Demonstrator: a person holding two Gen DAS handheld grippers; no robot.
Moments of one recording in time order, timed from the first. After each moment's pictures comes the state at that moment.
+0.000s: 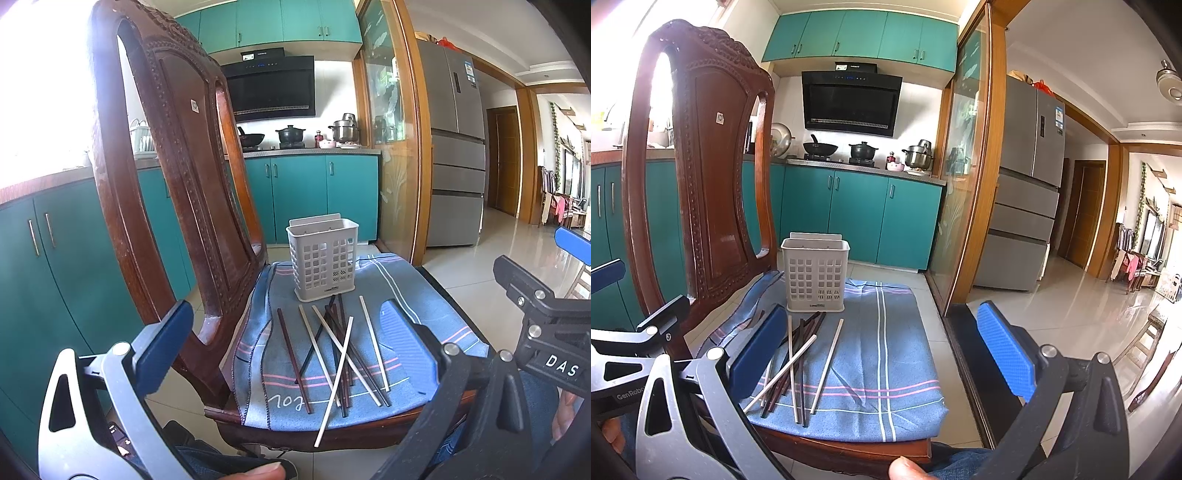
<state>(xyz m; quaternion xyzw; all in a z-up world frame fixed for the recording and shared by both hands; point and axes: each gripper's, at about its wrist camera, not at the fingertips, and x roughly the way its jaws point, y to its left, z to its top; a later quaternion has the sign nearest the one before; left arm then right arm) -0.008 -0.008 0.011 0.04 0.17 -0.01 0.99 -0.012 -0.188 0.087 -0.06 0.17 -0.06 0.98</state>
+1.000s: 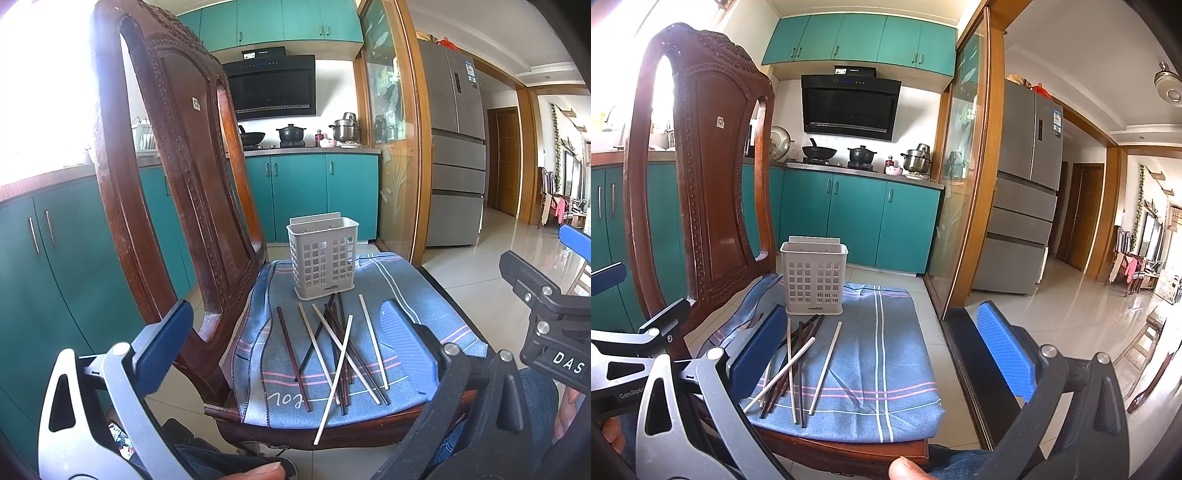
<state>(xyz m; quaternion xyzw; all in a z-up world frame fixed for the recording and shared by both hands) -0.010 -0.008 0.010 0.03 0.17 -0.01 0.99 -0.017 -0.191 0.092 -0.06 0.16 -0.06 0.98</state>
